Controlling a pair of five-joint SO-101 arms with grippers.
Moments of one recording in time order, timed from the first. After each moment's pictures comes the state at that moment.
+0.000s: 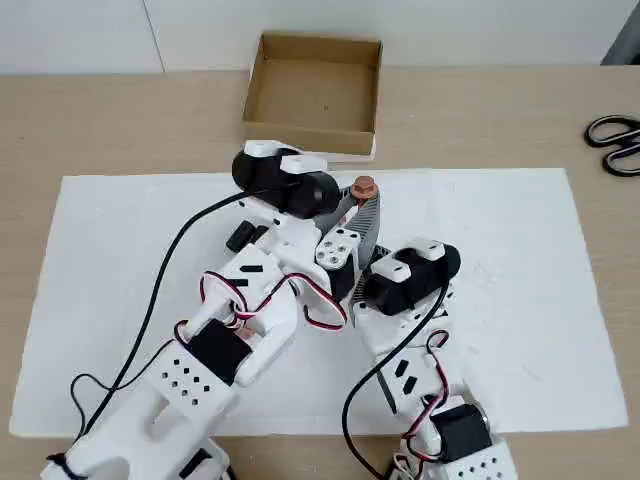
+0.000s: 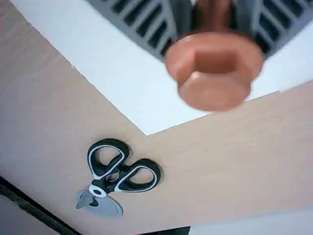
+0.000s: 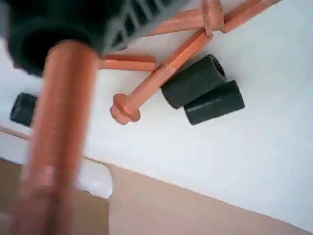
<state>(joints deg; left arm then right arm) 35.0 -45.0 53.4 15.3 21.1 -23.9 -103.1 91.5 33.8 -2.2</state>
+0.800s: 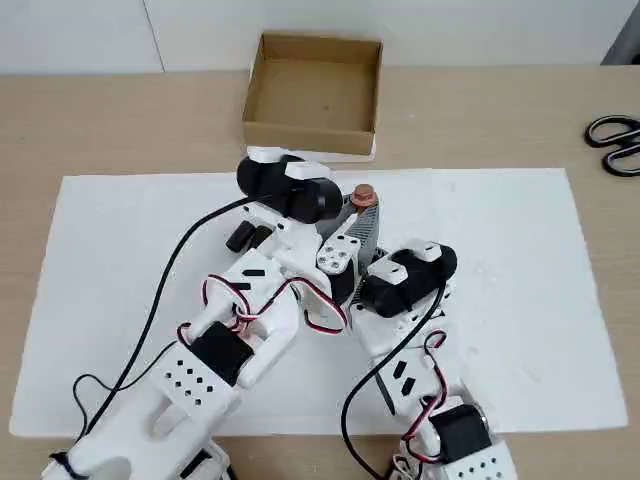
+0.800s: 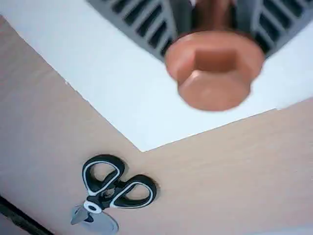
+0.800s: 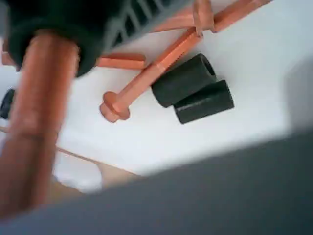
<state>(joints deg) 35.0 -45.0 55.9 14.0 21.1 -25.0 -103.2 91.4 33.8 -2.2</state>
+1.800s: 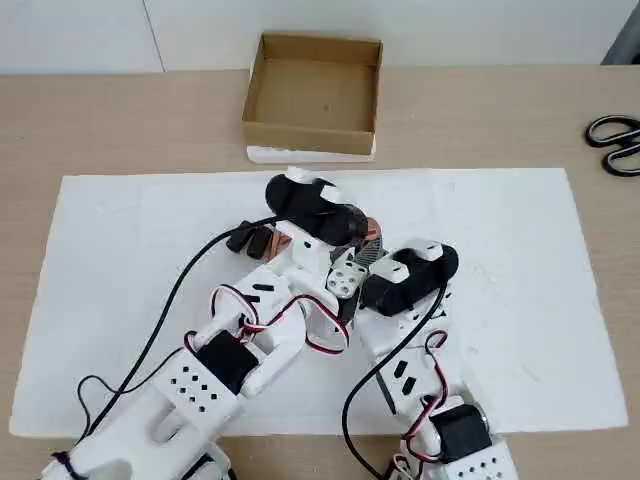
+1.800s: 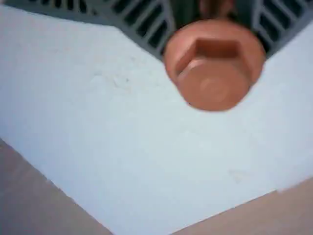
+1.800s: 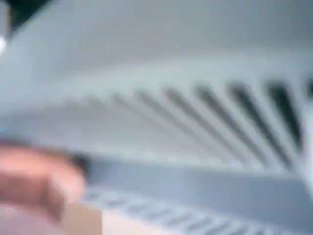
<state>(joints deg) 38.2 -45.7 58.7 21.4 16.0 -24.6 -103.1 91.5 33.9 -2.2</state>
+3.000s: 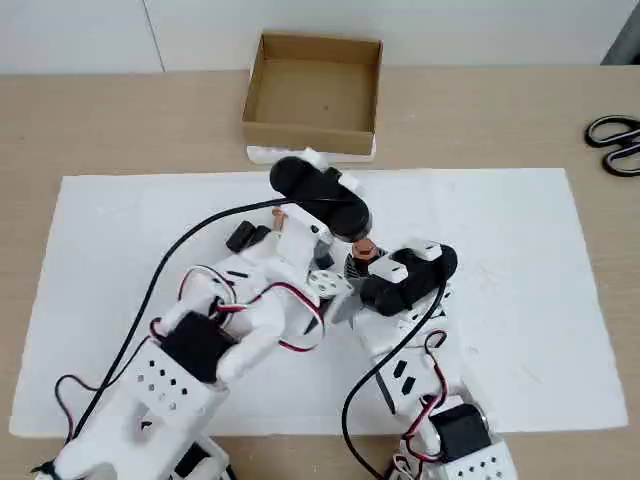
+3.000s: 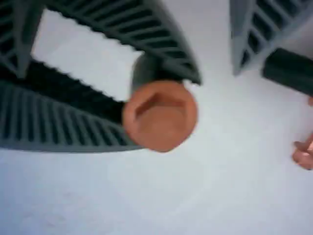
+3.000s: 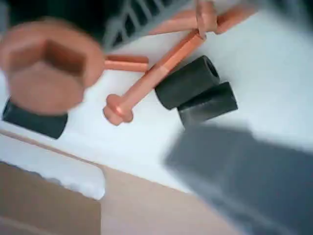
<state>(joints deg) 33.4 -45.7 40.7 57.1 3.3 -24.8 -103.1 91.5 33.9 -2.2</state>
